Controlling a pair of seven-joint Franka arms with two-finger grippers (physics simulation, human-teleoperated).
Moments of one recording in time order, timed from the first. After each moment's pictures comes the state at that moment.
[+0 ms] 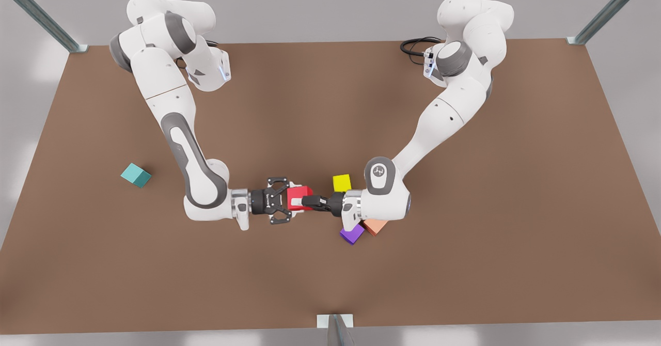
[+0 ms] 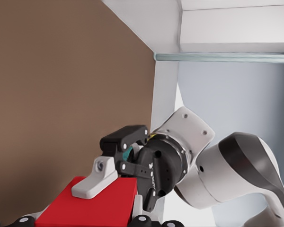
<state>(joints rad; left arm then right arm) -0.17 1.20 -0.83 -1.01 -0.69 2.40 0.09 0.15 0.73 0.21 -1.57 1.47 1.92 -2.09</state>
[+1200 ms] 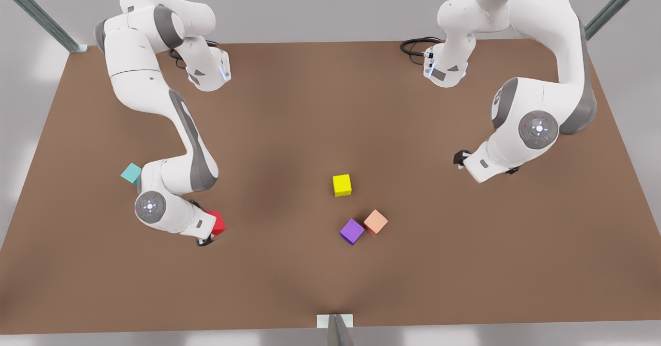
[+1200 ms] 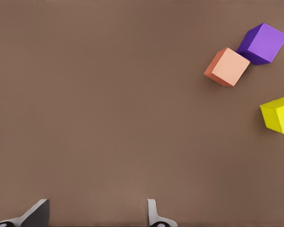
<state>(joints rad) -0.06 0.26 -0.19 -1.50 0.07 1.60 -0.01 0.06 0.64 0.13 -1.42 -0.12 2.01 -1.77</state>
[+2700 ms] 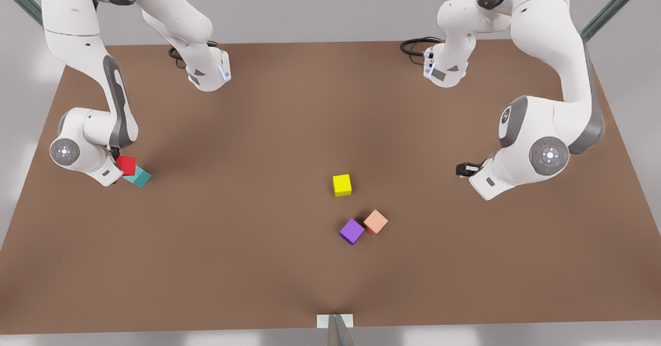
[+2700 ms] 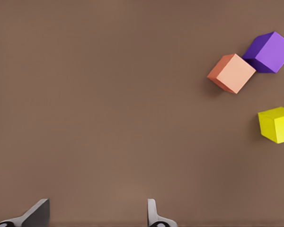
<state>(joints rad) -0.04 0.39 -0.19 -1.34 0.07 1.49 -0.06 -0.47 0.25 0.11 -2.17 -0.38 2.21 -1.65</state>
